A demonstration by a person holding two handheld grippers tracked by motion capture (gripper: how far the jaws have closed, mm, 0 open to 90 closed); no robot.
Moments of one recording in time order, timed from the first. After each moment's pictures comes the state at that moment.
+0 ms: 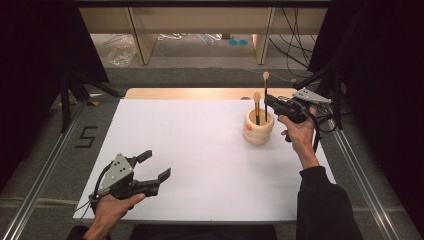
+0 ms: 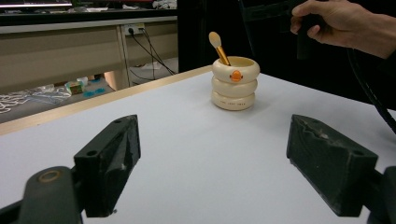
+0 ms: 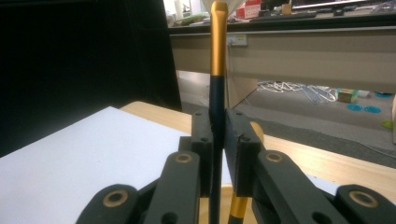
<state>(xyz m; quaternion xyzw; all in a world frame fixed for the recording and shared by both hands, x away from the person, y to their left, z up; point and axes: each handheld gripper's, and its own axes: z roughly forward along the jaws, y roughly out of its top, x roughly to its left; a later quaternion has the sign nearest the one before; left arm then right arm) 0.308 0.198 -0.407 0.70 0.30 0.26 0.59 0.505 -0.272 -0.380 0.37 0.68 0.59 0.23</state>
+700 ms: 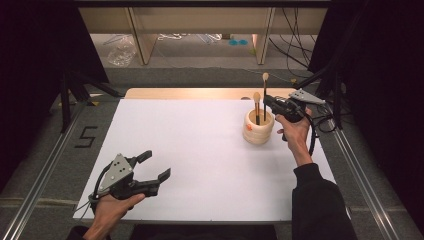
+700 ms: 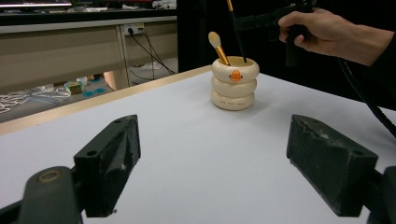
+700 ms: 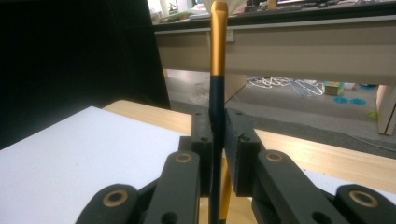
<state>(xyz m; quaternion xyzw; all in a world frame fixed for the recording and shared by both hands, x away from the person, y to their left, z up) 0.308 0.199 -0.407 0.71 0.30 0.26 0.59 0.521 -0.270 -0.398 0.40 0.67 0.58 0.24</state>
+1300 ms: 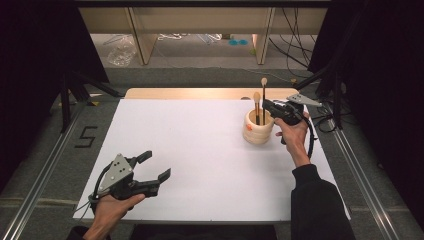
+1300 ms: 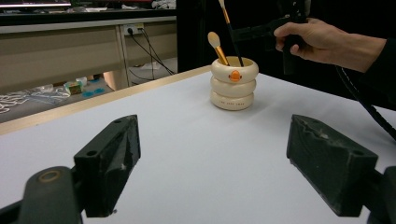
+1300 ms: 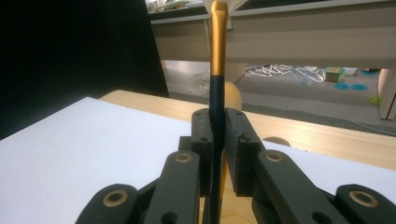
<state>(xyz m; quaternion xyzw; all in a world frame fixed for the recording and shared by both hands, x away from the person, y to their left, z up) 0.307 0.199 -0.406 0.71 0.30 0.26 0.59 0.524 -0.271 -0.415 0.41 0.68 0.57 0.23</state>
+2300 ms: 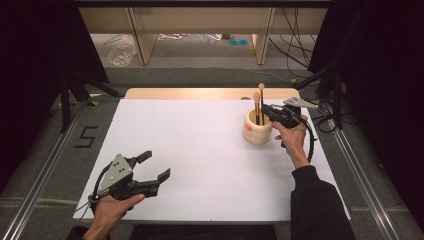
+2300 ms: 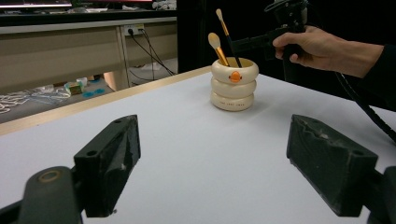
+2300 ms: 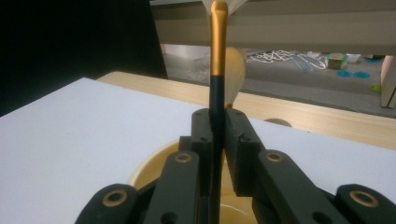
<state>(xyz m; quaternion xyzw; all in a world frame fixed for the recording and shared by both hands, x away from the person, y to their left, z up) 0.307 0.199 -0.406 0.70 0.30 0.26 0.59 0.525 -0.270 -0.427 0.41 0.70 0.54 0.22</state>
